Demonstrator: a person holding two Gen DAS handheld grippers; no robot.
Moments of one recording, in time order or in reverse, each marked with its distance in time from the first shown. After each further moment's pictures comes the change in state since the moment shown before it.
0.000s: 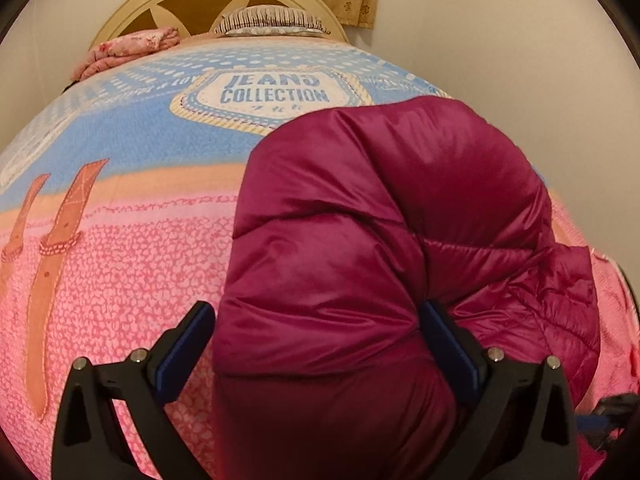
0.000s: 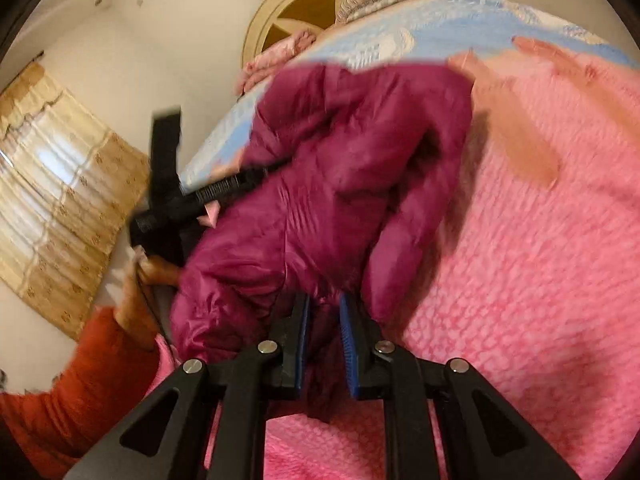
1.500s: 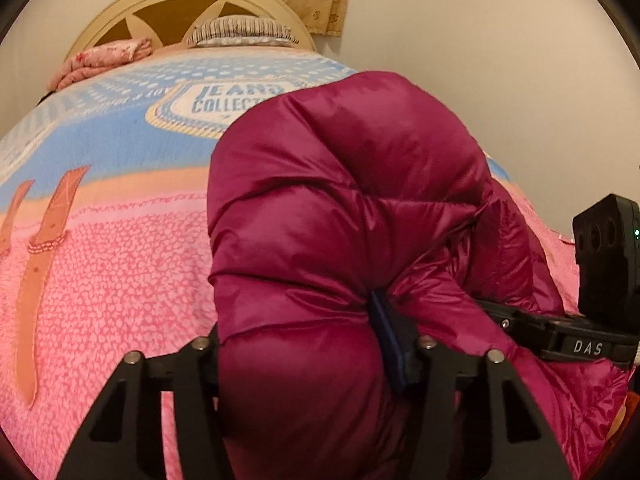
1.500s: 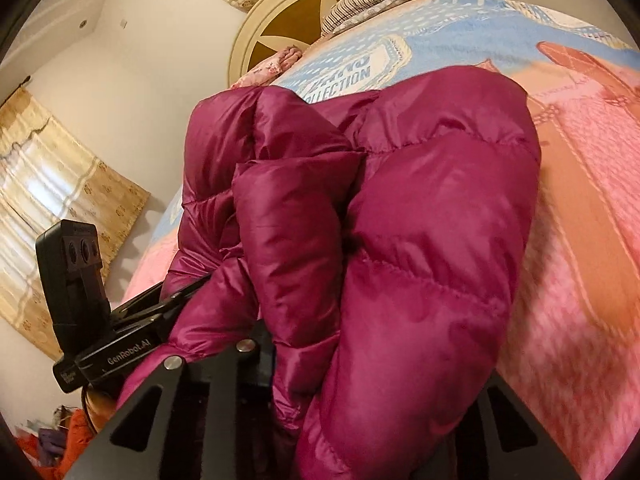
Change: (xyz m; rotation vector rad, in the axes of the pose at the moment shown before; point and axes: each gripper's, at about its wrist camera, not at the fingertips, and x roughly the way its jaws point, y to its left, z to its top) left arm -0.032 -0.015 -0.015 0.067 -0.034 -0.105; right arm 0.076 -0.018 0.060 0.048 -0.034 -0.016
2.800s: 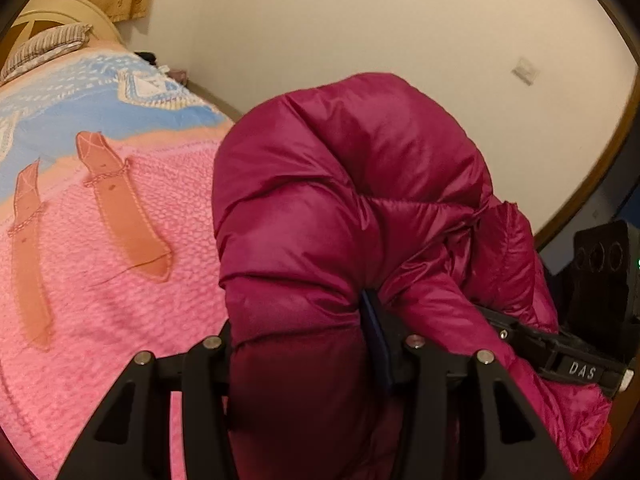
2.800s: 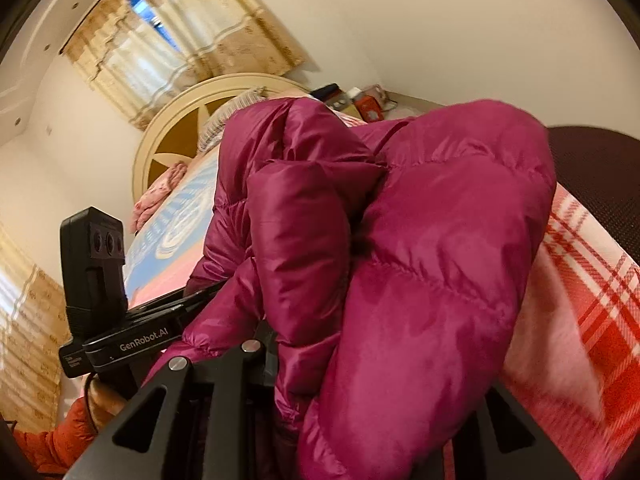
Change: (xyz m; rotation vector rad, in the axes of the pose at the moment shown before) left arm 0.058 -0.334 0.011 0.267 0.162 -0.428; right arm -0.329 -0.177 -0.074 0.238 -0.329 -0.335
